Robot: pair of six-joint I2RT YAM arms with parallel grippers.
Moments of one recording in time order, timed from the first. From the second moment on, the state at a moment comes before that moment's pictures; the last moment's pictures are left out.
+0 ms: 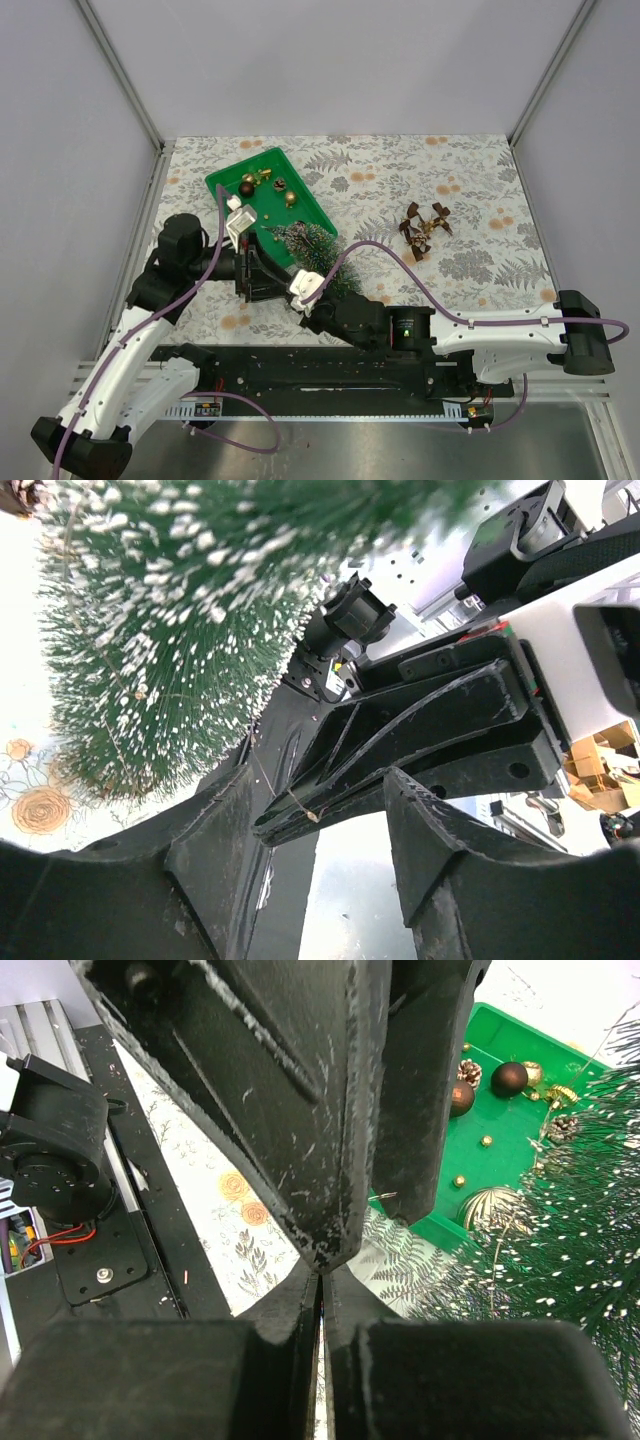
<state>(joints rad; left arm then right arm) -0.36 0.76 0.83 -0.39 1.11 -0.37 1.48 1.25 0.90 0.16 0.44 -0.06</state>
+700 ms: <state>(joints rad) -0.36 0.74 0.81 -0.41 1.12 -0.36 1.48 1.27 0.90 0.19 0.45 -0.07</state>
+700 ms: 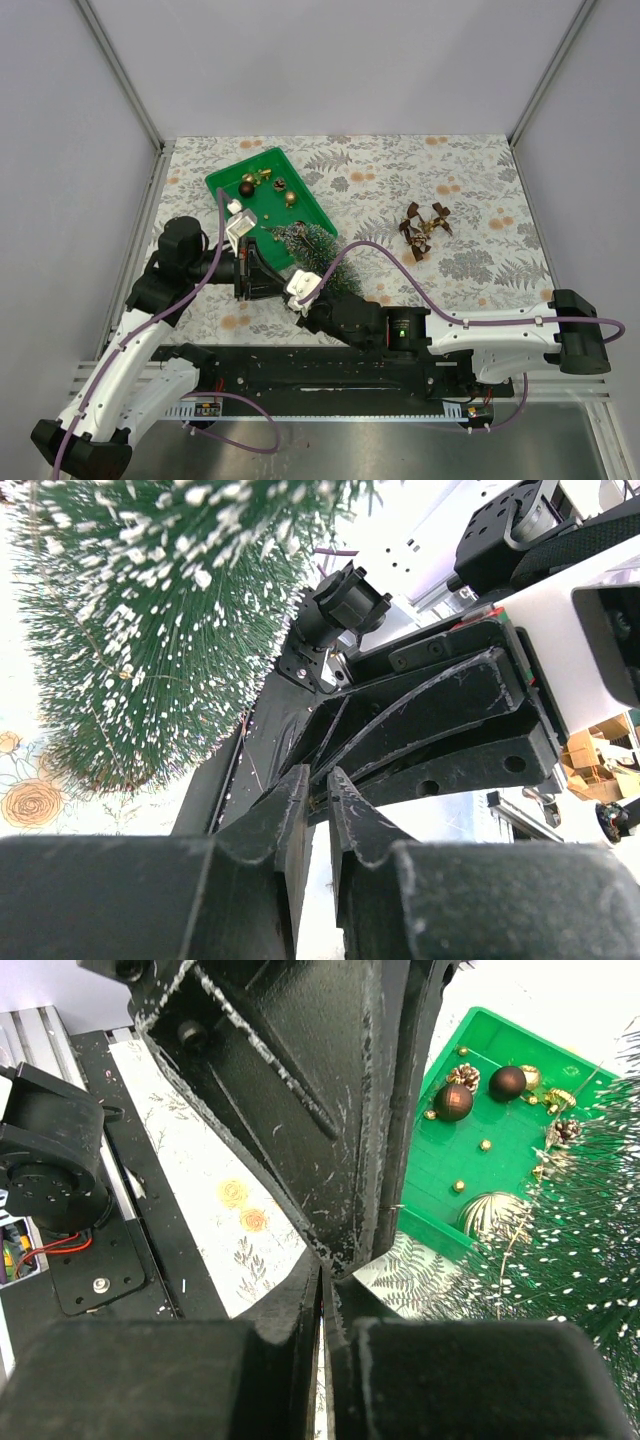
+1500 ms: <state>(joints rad) -0.36 0.71 0.81 -0.47 0.91 -0.24 1.48 1.25 0.90 0.18 0.46 -0.04</state>
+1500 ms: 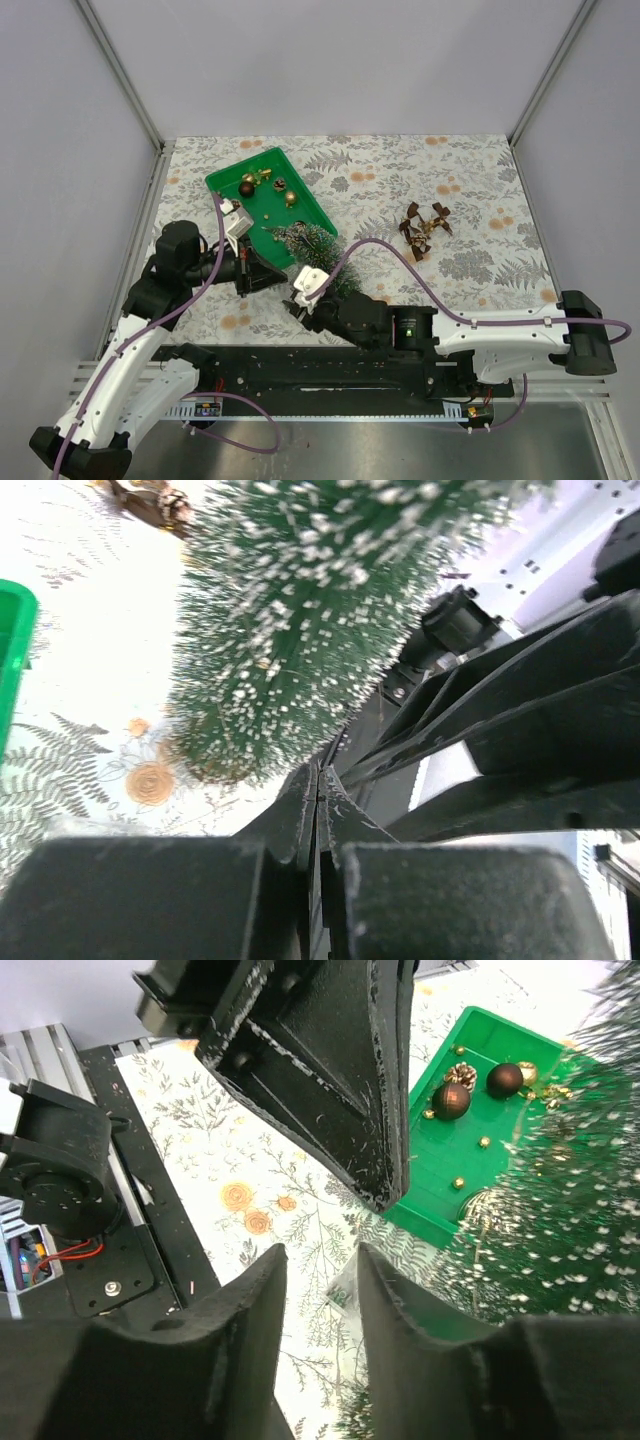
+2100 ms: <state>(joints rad) -0.36 0.71 0.76 -0.44 0.75 -0.23 1.48 0.98 0.94 0.11 0.54 -0.06</state>
